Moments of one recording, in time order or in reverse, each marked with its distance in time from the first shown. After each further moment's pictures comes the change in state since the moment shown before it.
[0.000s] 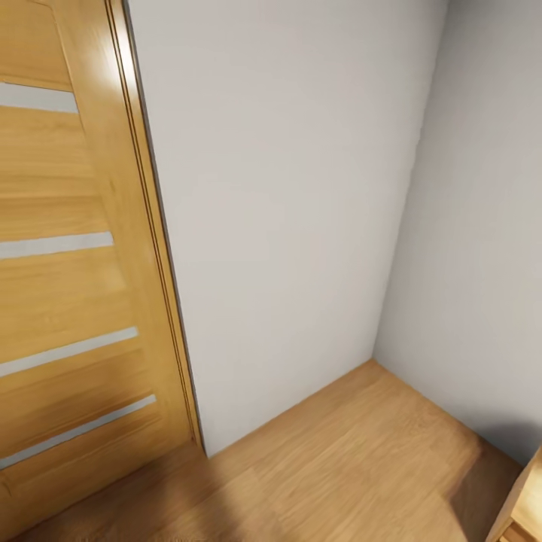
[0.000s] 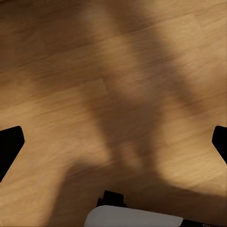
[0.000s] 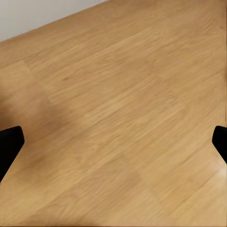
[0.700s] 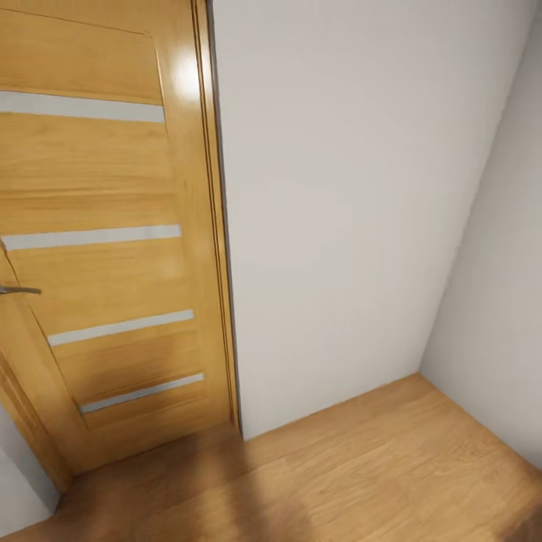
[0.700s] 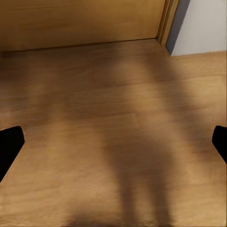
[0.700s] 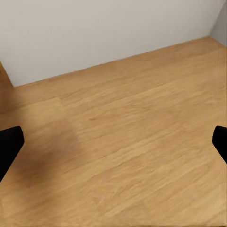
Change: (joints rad) left arm 0.000 -0.029 -0.001 0.141 0.001 -0.431 0.005; right arm 0.000 0.006 0.005 0.064 0.001 -0.272 -0.046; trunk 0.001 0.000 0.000
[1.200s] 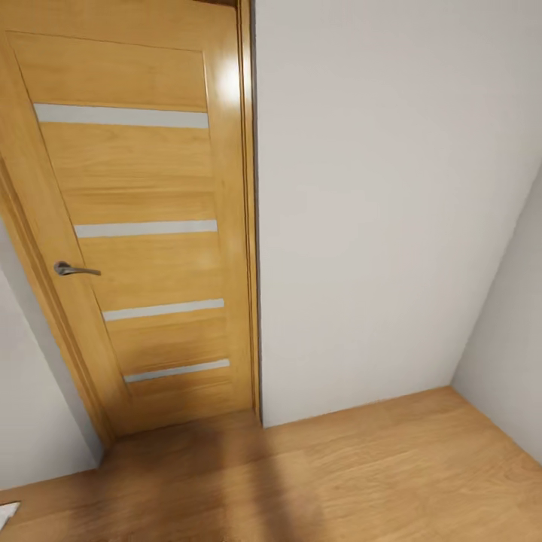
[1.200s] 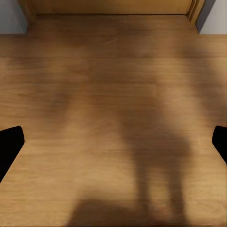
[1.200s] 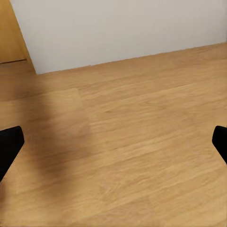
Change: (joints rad) left arm 0.000 0.001 0.001 0.001 0.005 0.069 0.007; right arm 0.000 0.000 -0.001 0.010 -0.002 0.004 -0.001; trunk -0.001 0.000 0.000
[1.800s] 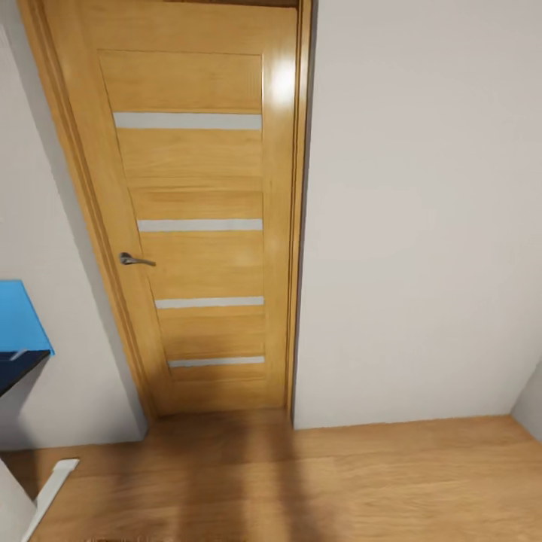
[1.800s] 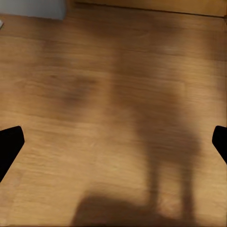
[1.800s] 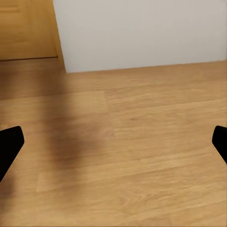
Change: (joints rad) left arm 0.000 0.000 -0.003 0.000 -0.002 0.008 -0.004; right arm 0.000 0.000 -0.001 0.000 0.000 0.007 -0.019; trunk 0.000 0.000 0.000
